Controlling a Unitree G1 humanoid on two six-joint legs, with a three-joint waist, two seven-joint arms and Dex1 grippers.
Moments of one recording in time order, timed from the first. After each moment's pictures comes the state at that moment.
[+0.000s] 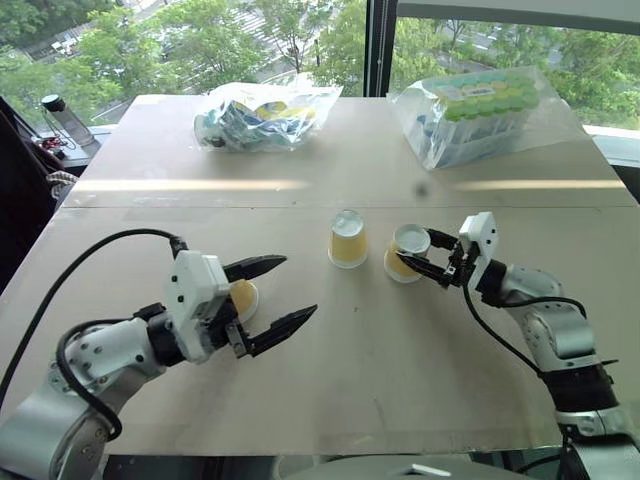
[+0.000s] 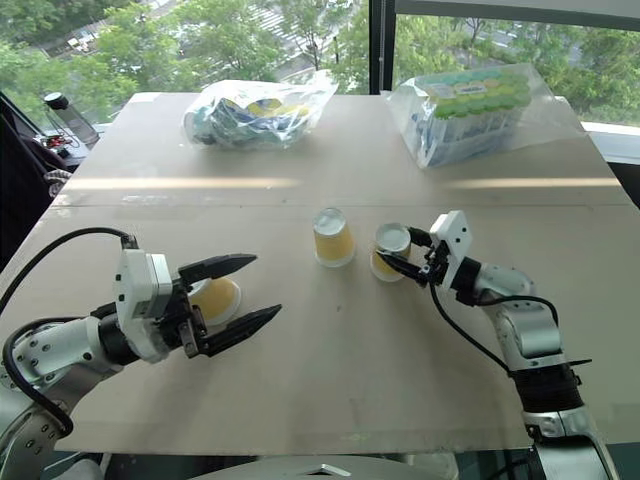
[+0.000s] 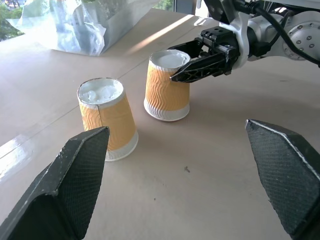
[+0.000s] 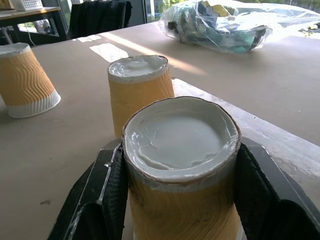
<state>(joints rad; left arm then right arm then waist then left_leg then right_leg) 0.27 0.77 0.35 -0.78 -0.74 0.47 -0.79 -0.30 -0.40 0.07 -0.04 0.38 0.24 0.83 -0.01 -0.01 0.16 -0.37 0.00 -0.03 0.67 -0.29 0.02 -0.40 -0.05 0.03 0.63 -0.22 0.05</state>
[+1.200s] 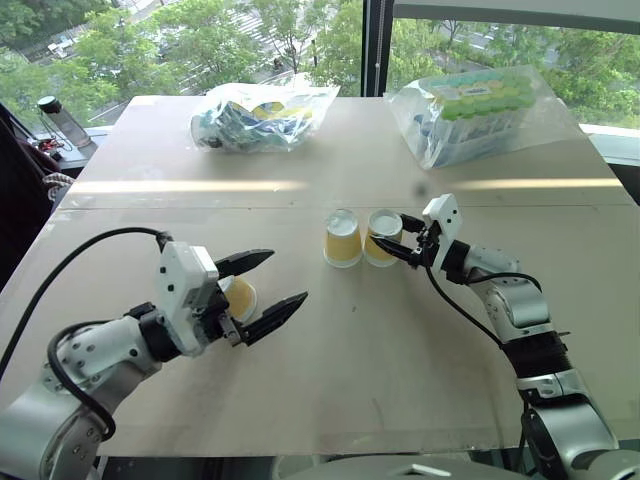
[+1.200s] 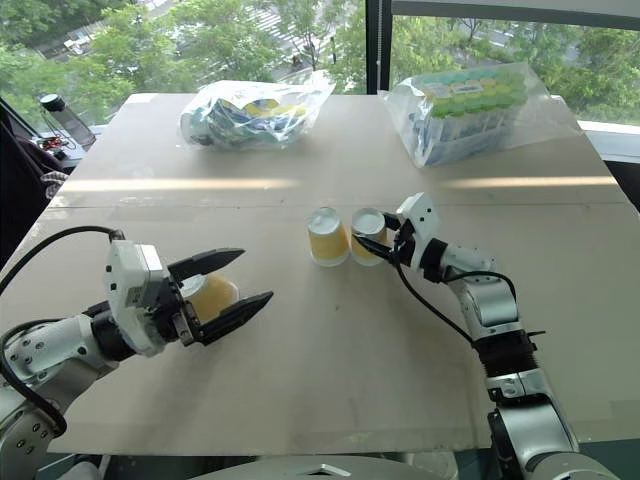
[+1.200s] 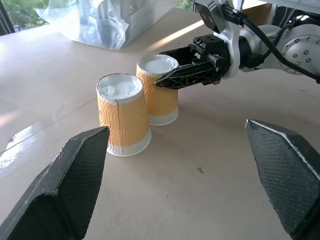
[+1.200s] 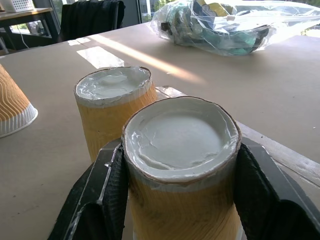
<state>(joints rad) 0.25 0.76 0.39 -0.77 -0.81 0.56 -0.69 -0.46 -0.27 0.11 0.13 0.29 0.24 0.79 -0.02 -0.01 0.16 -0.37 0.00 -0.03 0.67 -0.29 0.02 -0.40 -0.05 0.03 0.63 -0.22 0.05</state>
